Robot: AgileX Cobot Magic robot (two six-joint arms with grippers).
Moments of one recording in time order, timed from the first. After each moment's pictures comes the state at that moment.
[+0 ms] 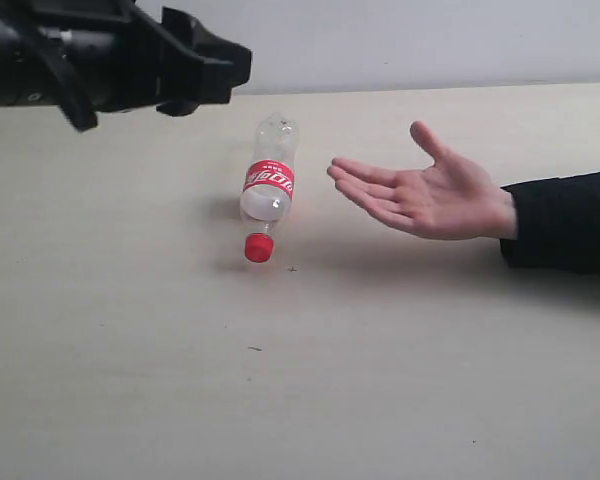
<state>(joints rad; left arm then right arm) -0.54 1.31 -0.93 -0.64 0.18 0.52 0.50 0.00 -0.23 -0.10 0.52 0.00</state>
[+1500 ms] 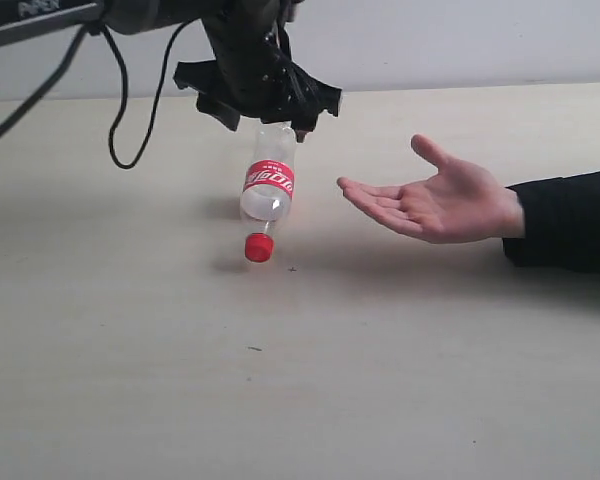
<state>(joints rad) -0.52 2.25 -1.98 0.23 0.98 -0.46 0.50 0.00 -0.23 -0.10 0.52 0.00</state>
